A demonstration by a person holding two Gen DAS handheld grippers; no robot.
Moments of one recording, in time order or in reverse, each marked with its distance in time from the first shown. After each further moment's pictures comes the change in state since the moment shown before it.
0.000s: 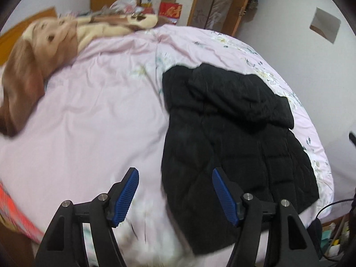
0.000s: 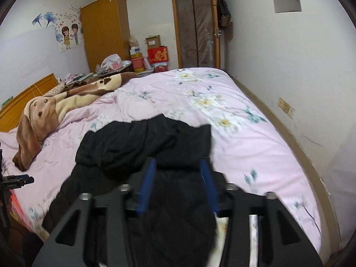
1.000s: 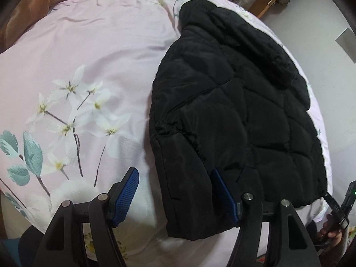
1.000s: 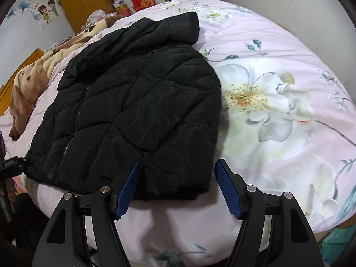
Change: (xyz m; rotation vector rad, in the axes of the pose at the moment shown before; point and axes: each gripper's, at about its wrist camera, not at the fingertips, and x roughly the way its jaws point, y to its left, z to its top) left arm 0.096 -0.001 -0.102 -0.197 0.190 -0.030; right arm 0.079 -0.027 -0.183 0.147 0.371 0.061
